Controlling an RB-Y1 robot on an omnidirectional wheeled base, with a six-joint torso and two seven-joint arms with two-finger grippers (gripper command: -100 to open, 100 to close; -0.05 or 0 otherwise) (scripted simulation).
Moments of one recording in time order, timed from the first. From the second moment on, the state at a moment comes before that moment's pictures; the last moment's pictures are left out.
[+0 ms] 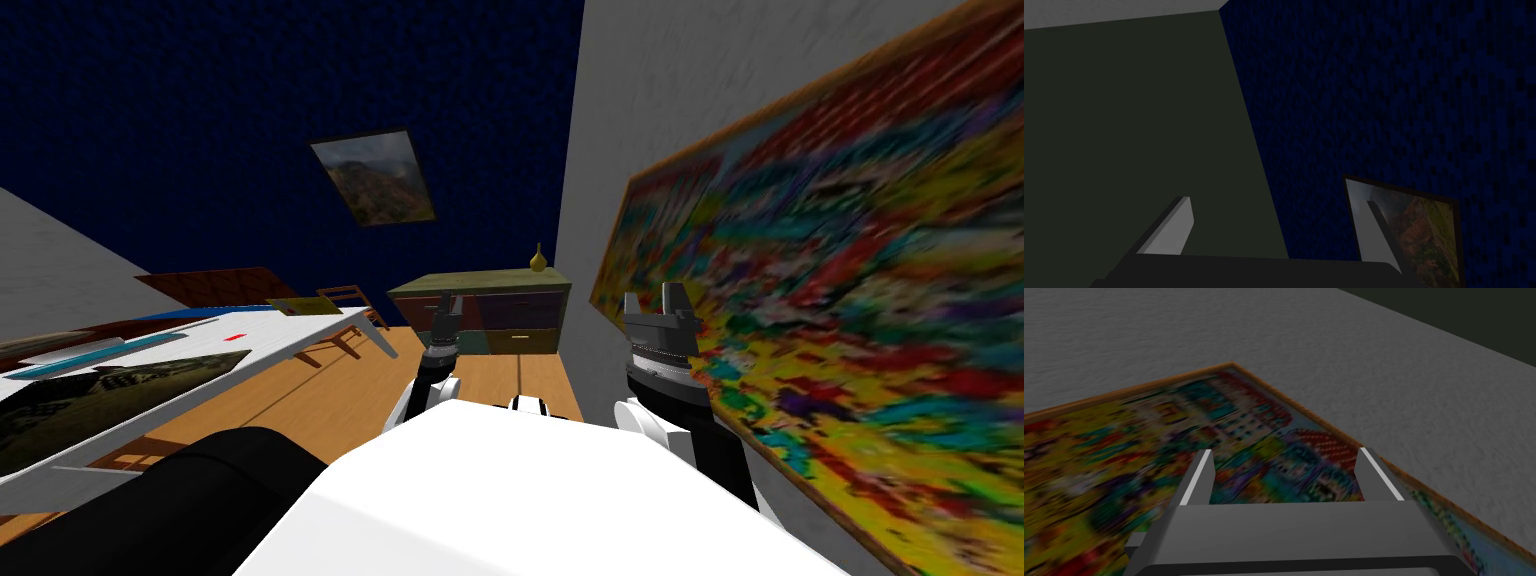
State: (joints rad) left arm 0.46 0.10 -0.01 -2.26 -0.07 -0.61 -0.12; right arm 0.49 -0.02 0.06 -2.40 -0.12 -0.50 0.15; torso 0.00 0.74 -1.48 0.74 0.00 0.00
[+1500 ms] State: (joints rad) left arm 0.42 0.14 -0.05 -1.90 -0.09 -0.62 -0.09; right arm 0.49 -0.02 0.06 -2.40 -0.12 -0.50 0.15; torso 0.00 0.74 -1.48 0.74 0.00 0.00
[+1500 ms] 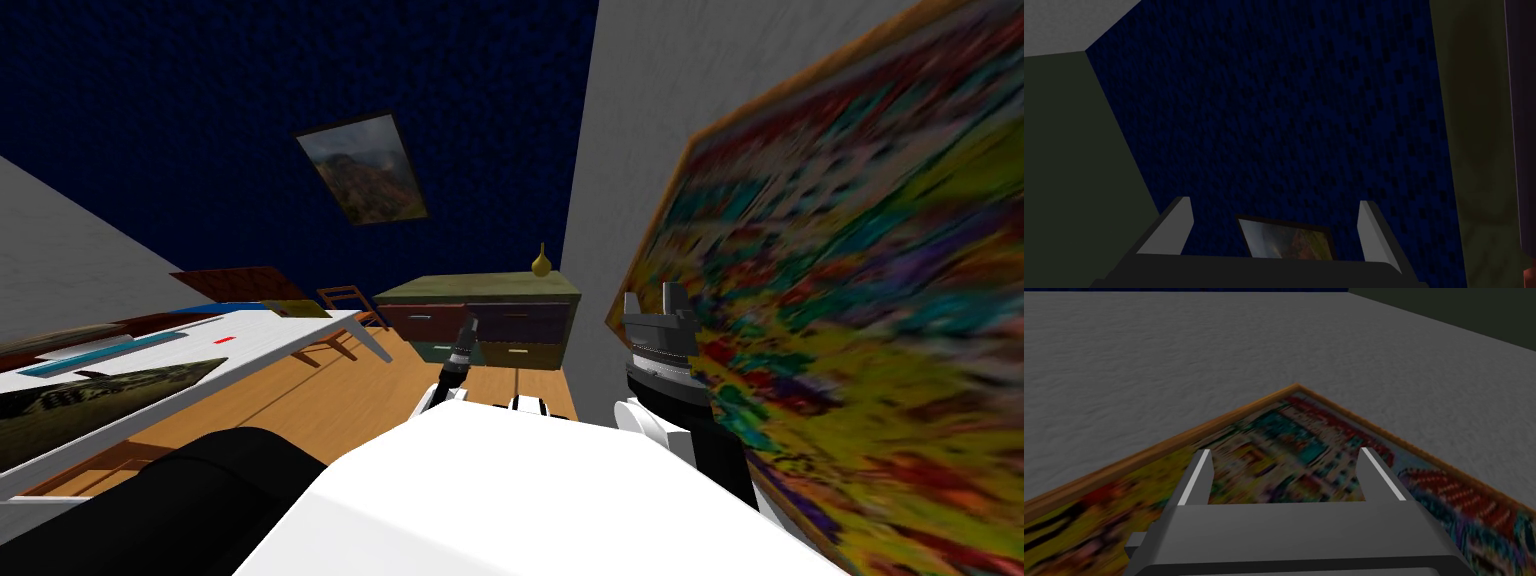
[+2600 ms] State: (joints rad) left arm 0.36 0.14 -0.07 -1.62 -0.11 -0.62 -0.08; right arm 0.49 -0.02 0.06 -2.40 -0.12 -0.50 0.15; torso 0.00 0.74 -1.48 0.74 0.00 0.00
